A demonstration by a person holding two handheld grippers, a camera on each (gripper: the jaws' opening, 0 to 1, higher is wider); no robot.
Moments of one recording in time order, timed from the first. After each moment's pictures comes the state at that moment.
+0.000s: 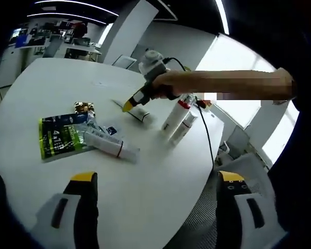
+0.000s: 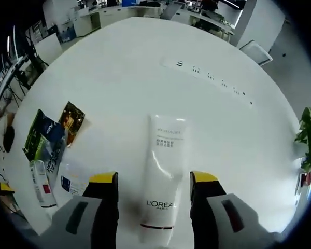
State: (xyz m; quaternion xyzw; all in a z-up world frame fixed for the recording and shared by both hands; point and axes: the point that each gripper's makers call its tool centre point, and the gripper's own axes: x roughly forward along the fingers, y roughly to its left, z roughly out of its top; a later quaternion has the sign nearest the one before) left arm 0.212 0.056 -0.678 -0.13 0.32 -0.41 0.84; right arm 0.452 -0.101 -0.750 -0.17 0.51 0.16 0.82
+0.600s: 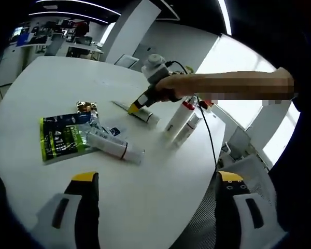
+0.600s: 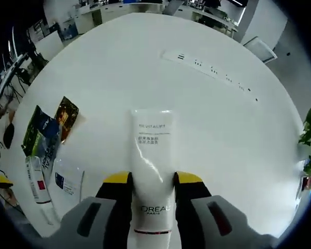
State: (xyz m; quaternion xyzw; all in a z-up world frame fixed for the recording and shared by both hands) left arm 0.220 0.057 -0.683 -0.13 0.33 -0.41 0.84; right arm 0.456 -0.105 -0.762 -0.17 0.53 0.19 0.81
